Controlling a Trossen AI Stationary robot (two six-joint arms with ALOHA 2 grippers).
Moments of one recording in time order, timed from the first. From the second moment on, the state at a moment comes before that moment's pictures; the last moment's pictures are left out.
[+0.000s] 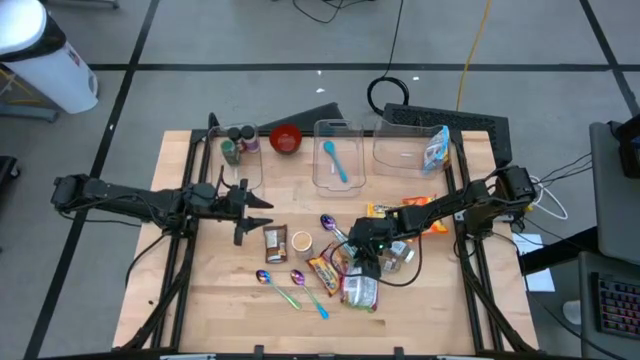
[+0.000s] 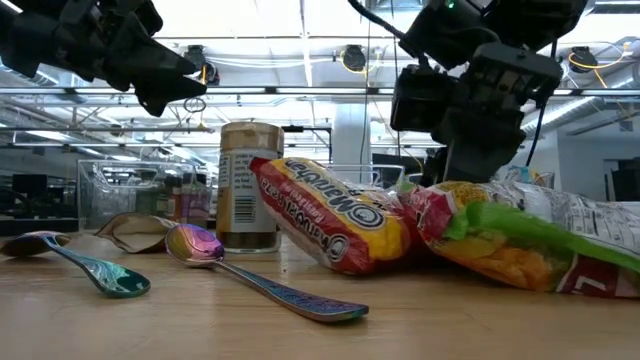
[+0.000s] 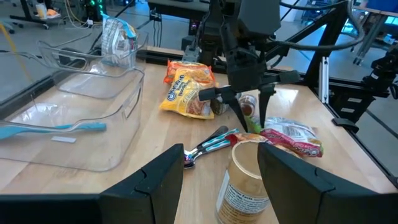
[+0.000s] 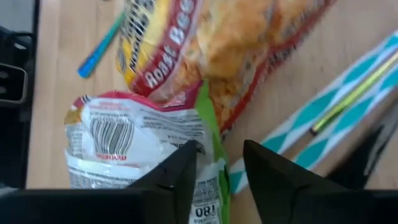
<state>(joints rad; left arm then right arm) -0.03 0.73 0.29 0.24 -0.01 -0.15 0.15 1.65 0.81 -0.06 -0.29 0.42</state>
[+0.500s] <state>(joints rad) -0.10 0.73 0.29 0.35 0.00 -0.13 0.15 1.62 0.81 -0.04 -0.28 0.42</state>
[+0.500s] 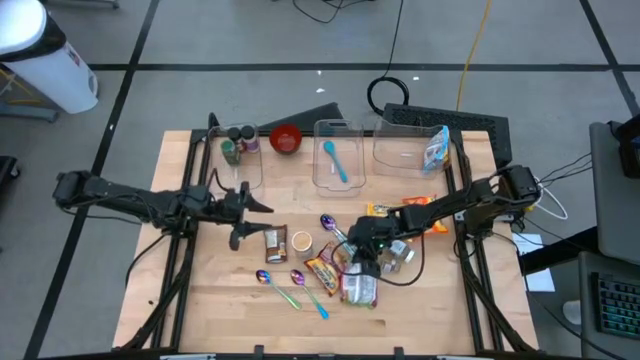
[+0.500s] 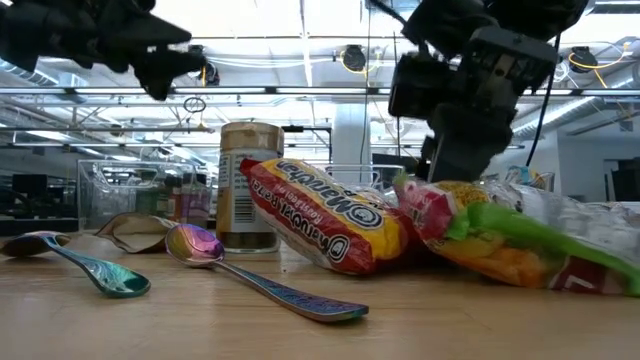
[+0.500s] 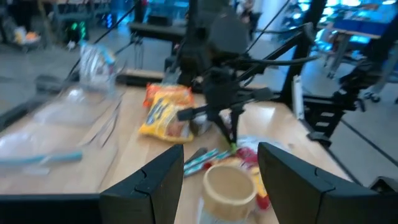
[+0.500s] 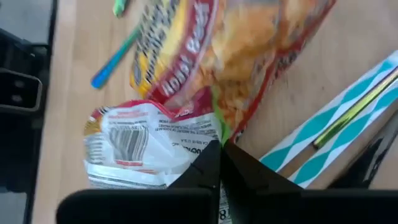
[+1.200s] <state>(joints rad) -0.19 1.00 0.48 0.36 -0.14 0.04 0.15 1.21 0.81 0.03 0.03 0.65</state>
